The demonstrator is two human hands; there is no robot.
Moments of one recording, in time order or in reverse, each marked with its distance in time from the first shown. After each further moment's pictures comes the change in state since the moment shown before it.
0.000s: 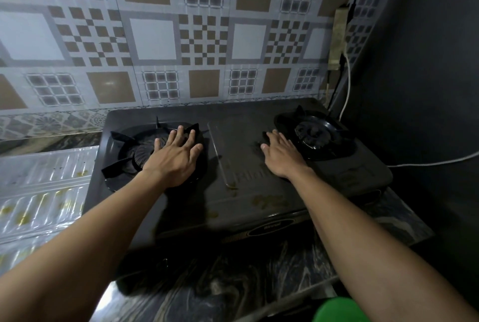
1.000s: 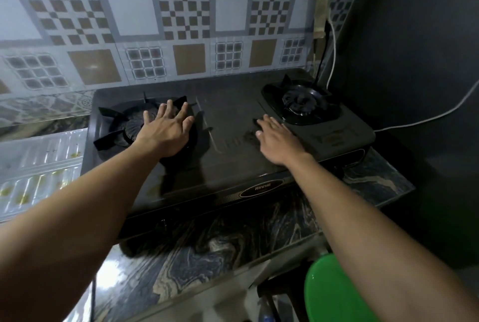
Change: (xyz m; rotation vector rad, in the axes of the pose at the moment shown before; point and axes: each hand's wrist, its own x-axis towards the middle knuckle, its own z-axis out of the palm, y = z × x) left_hand -0.003 0.007 0.004 0.121 0.016 -0.006; right_hand -0.065 0.008 0.012 -0.035 0.060 -0.077
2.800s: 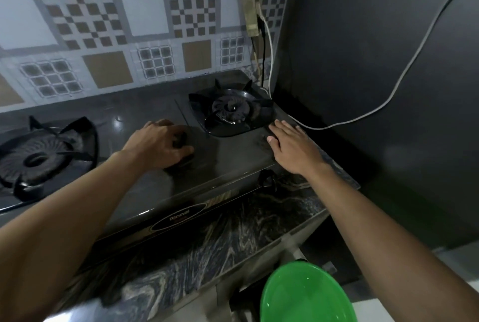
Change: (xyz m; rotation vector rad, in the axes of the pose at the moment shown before) left_hand 0.048 0.173 0.000 -0.075 -0.056 0.246; right_hand -0.029 0.221 -0.044 -0.091 0.116 0.075
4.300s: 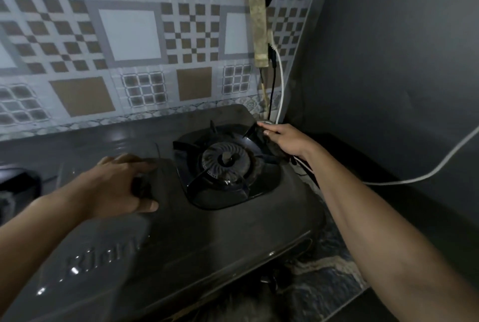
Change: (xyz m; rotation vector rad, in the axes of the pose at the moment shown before) left_hand 0.073 -0.029 -0.025 0.025 -0.254 -0.213; right_hand 0.232 0.062 -0.011 0.708 -0.271 0.078
